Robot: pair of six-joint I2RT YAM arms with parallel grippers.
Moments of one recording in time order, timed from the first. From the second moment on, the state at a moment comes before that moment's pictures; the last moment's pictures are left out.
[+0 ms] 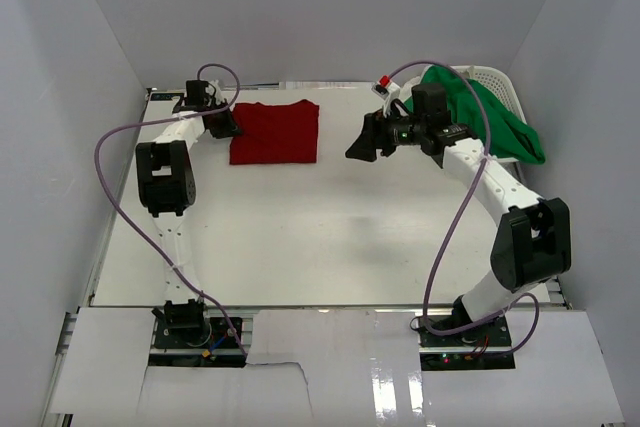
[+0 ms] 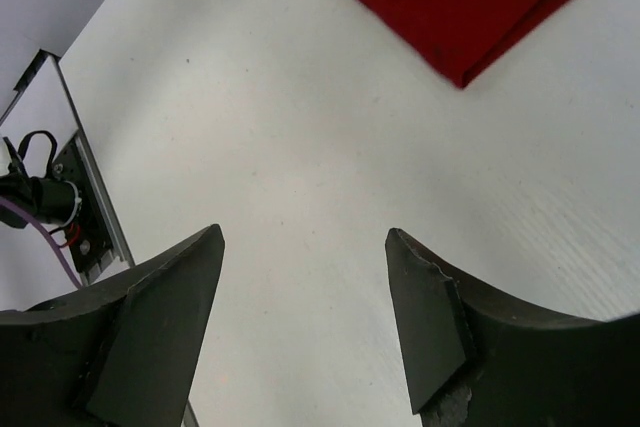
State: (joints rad) left arm 0.03 2.35 1.86 -0.38 0.35 -0.26; right arm 0.35 1.61 1.32 -0.29 -0.78 0.07
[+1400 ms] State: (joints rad) left arm 0.30 2.50 1.94 0.08 0.21 0.12; right arm 0.37 1.38 1.00 -0.13 -0.89 0.21
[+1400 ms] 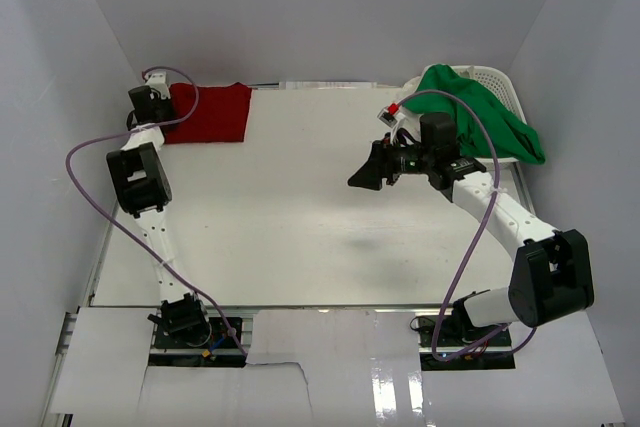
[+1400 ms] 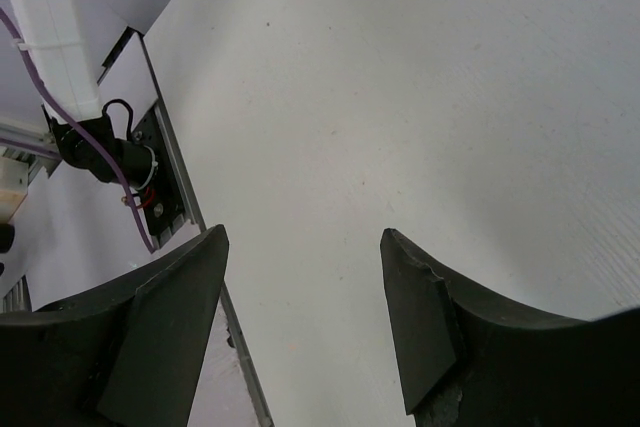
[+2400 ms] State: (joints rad) left arm 0.48 2.65 2.17 0.12 0.28 0.05; right arm 0.40 1.42 0.99 -0.22 -0.85 0.22
